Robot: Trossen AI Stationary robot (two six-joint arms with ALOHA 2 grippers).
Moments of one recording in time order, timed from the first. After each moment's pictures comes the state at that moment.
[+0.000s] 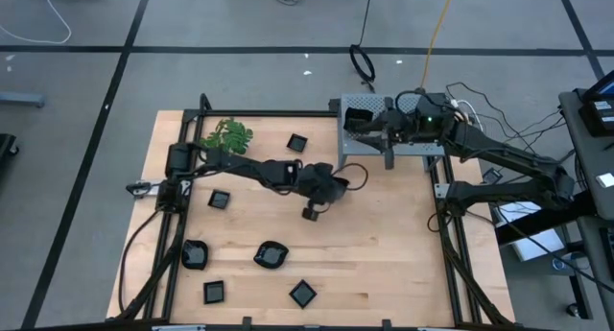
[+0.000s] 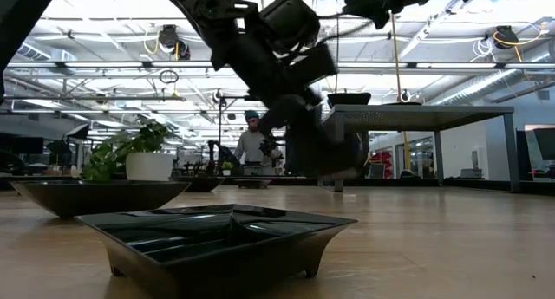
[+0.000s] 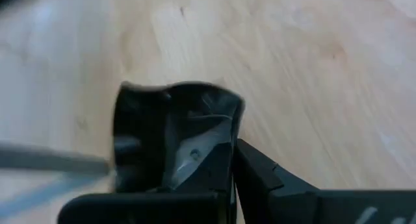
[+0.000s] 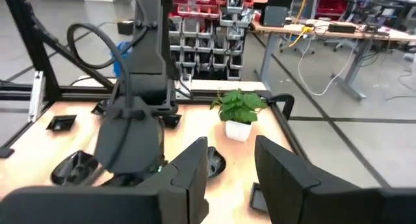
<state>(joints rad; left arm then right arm) 0.06 2.02 1.33 -0.12 0.04 0.47 -0.46 1.00 0.94 -0.14 -0.39 -0.15</state>
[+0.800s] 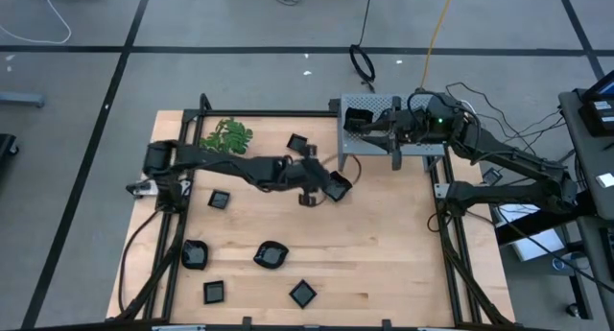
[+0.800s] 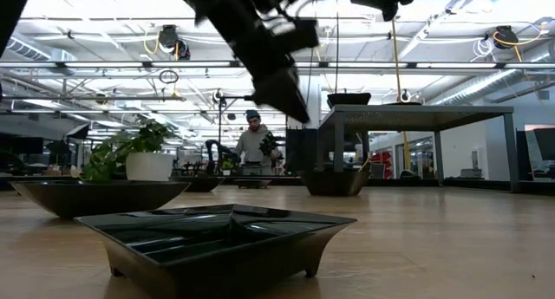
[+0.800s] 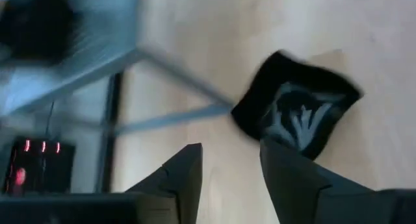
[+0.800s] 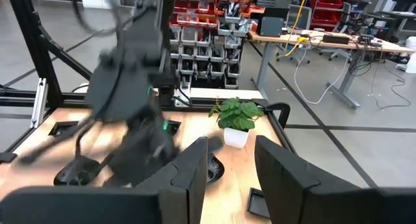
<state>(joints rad) 0.02 1.84 1.34 -0.28 -0.40 0.38 -0.47 0.93 0.94 -0.17 -0.39 -0.14</state>
